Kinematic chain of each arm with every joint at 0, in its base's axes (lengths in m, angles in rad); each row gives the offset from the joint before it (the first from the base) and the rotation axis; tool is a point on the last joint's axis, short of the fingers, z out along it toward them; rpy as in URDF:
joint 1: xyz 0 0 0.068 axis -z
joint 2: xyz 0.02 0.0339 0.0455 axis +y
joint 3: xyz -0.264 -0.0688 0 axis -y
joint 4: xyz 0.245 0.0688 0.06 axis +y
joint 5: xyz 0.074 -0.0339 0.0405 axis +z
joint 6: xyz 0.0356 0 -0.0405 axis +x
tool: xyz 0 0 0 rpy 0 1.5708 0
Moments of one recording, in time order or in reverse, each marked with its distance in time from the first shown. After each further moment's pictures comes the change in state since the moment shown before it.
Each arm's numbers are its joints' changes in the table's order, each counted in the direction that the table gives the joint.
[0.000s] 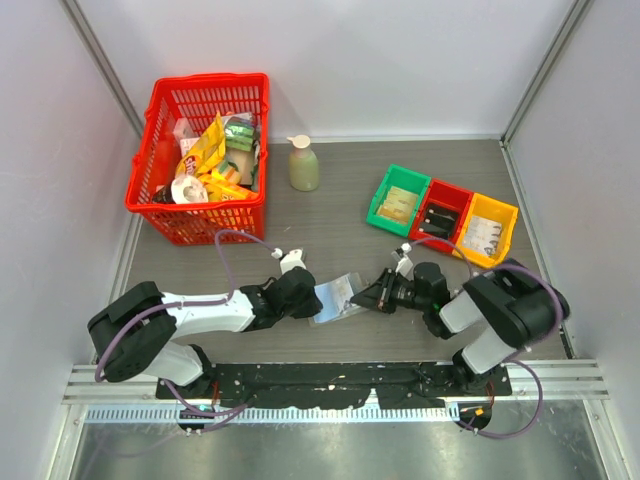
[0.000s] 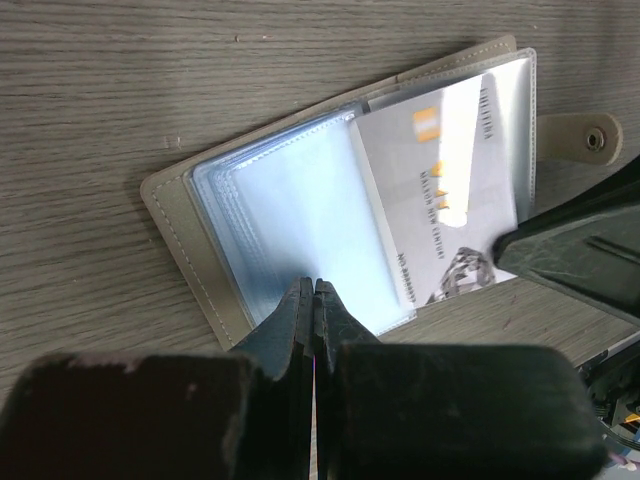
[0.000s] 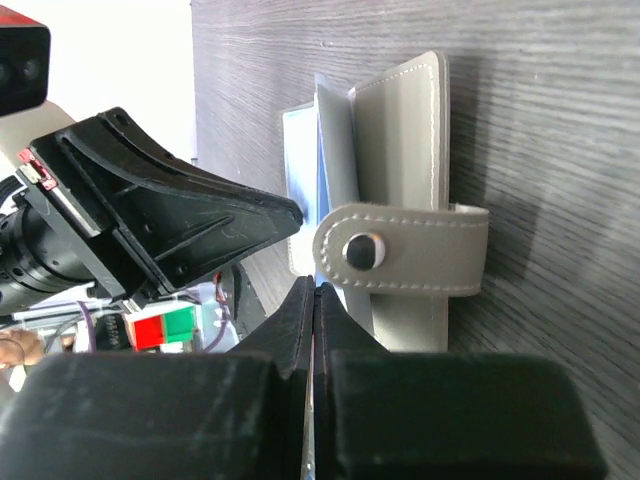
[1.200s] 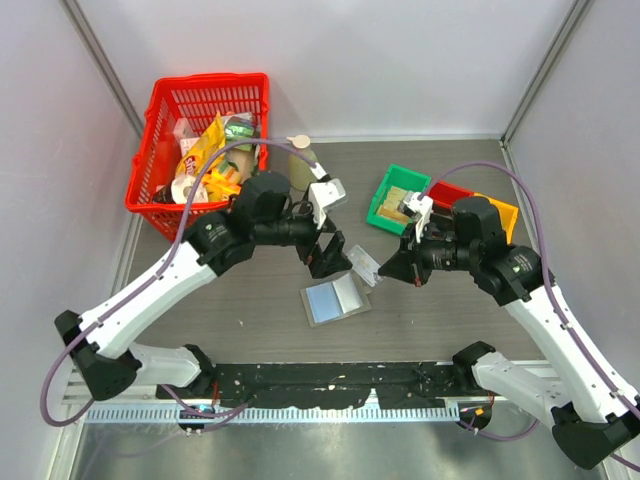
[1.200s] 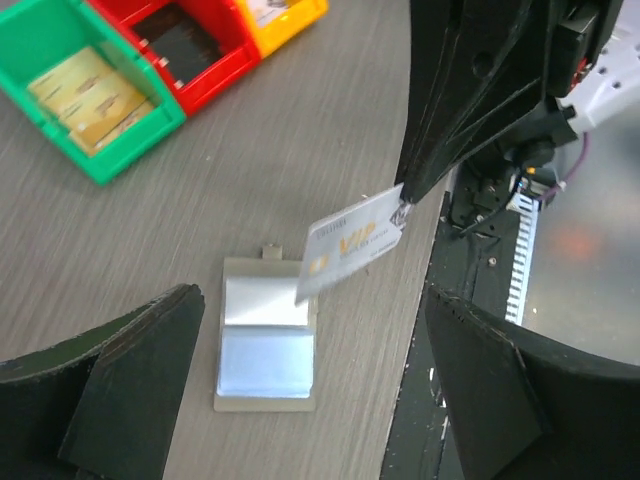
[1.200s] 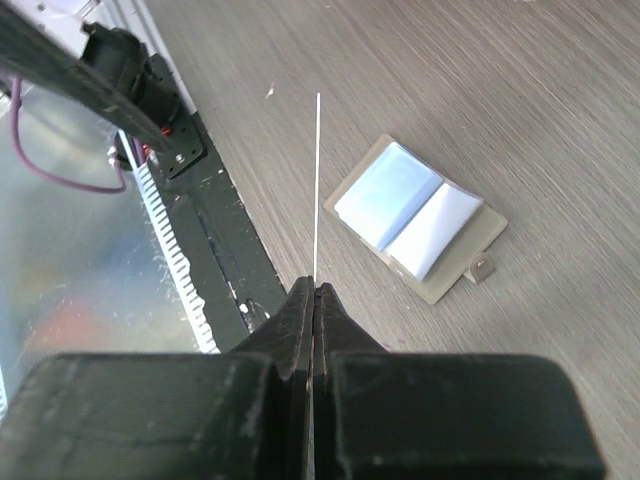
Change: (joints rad) left arm -0.144 -0.164 0.791 0.582 -0.610 1.020; right arm 0.018 -0.758 0.929 1.871 0.037 -1.040
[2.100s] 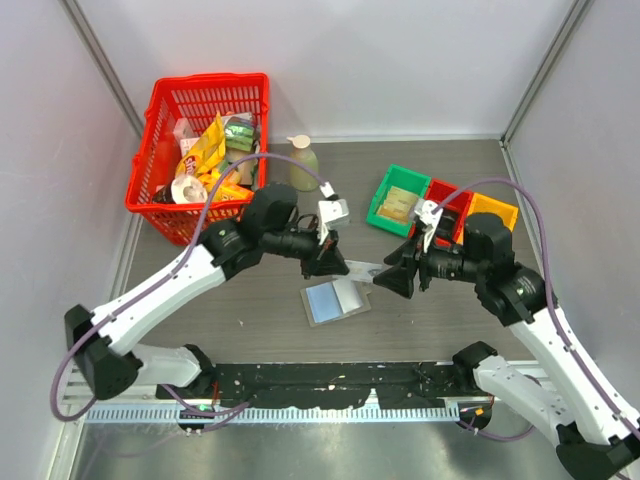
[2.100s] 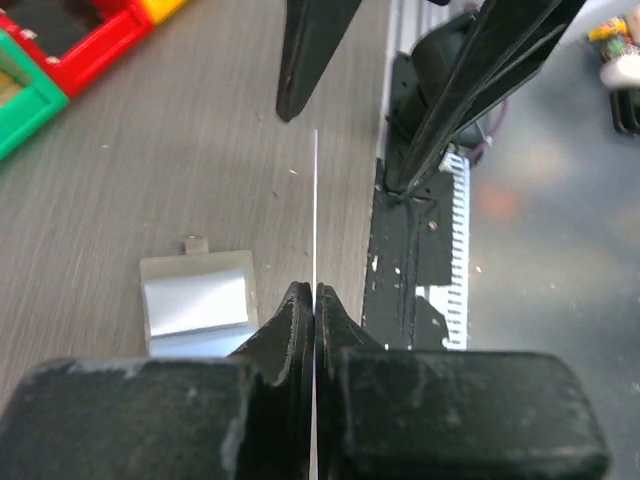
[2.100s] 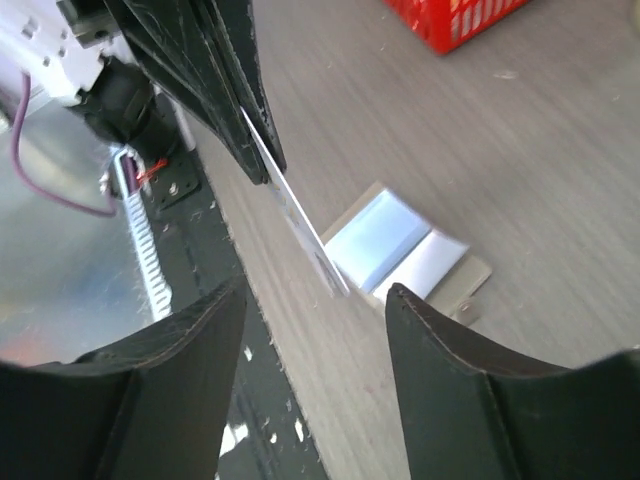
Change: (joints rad) left arm -0.018 0.098 -0.010 0.048 -0.295 0.111; right arm 0.004 -0.089 -0.091 -0.127 0.071 -0.048
